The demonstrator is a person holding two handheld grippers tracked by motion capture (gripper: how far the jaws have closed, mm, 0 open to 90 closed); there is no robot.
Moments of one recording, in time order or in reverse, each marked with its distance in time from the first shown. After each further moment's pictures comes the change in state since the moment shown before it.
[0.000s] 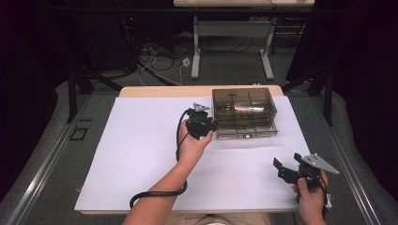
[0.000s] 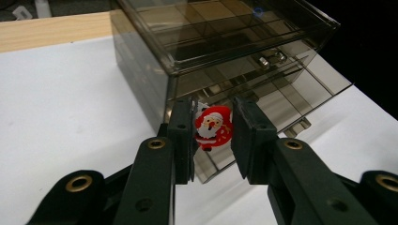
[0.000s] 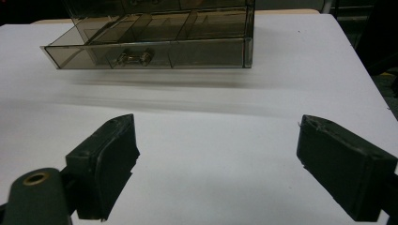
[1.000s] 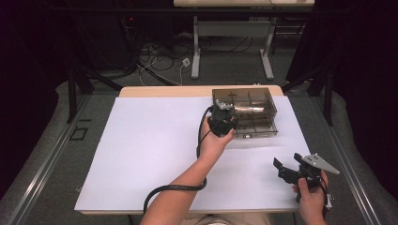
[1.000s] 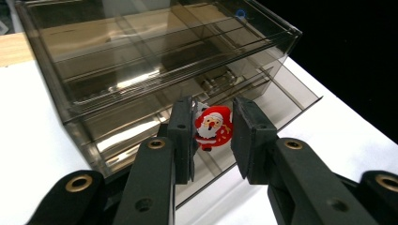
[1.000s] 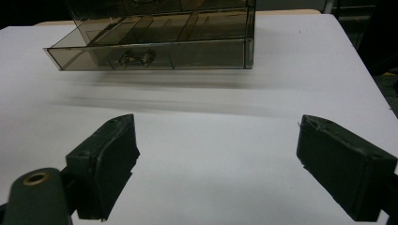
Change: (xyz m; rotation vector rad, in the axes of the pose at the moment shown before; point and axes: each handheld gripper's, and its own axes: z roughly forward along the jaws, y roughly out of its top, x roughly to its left) left arm -0.046 0.016 0.037 0.001 -0.036 0.051; right arm 0.000 0.000 -0.001 -0.004 0.013 0.016
